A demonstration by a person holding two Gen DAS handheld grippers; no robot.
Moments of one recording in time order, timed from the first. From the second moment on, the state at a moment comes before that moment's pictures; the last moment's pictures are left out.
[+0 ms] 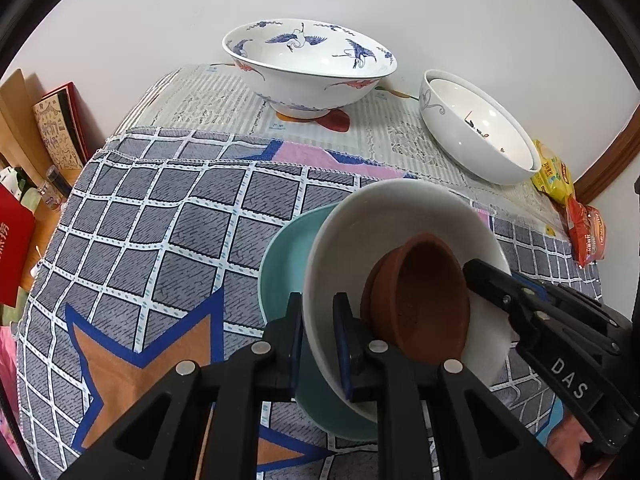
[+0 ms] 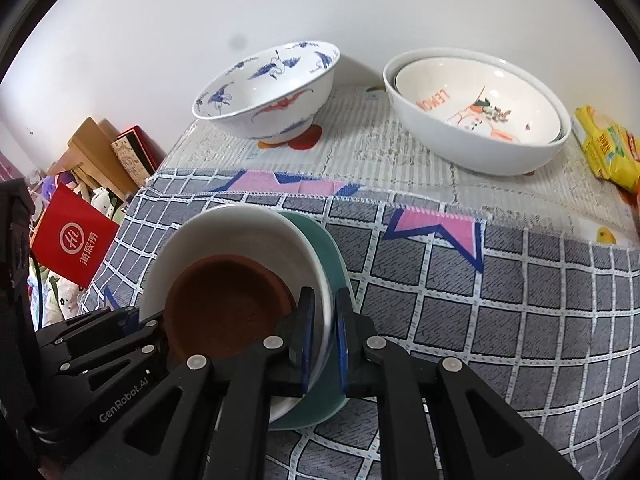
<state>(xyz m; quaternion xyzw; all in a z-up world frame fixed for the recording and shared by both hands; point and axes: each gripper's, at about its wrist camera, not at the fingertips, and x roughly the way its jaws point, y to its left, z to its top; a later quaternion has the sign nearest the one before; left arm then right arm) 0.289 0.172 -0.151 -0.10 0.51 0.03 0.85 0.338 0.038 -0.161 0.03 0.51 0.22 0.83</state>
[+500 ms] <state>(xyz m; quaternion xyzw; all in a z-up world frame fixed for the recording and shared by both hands) 0.245 0.169 -0.111 -0.10 0.50 0.03 0.86 0.293 0.016 -0.125 0.02 0.49 0.22 0.84</state>
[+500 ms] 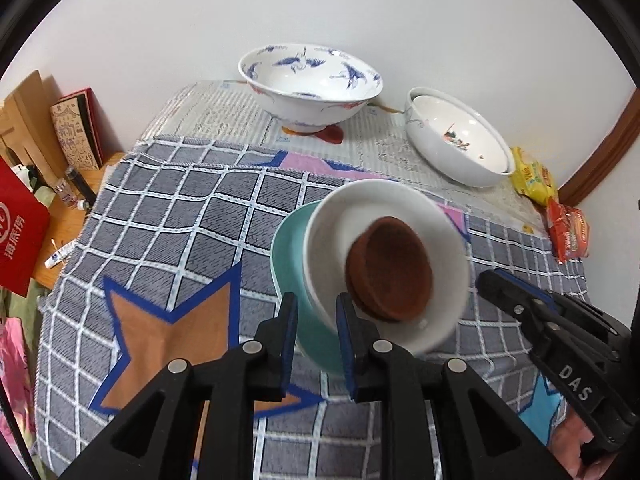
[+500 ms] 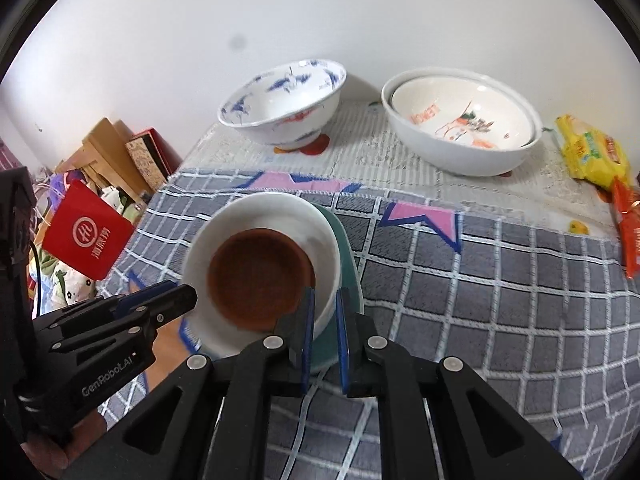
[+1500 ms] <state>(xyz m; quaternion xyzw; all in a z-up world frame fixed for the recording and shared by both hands) 0.046 0.012 -0.016 -0.01 0.38 -0.04 0.92 0.053 -0.177 -0.014 0.04 0.38 0.05 0.92</state>
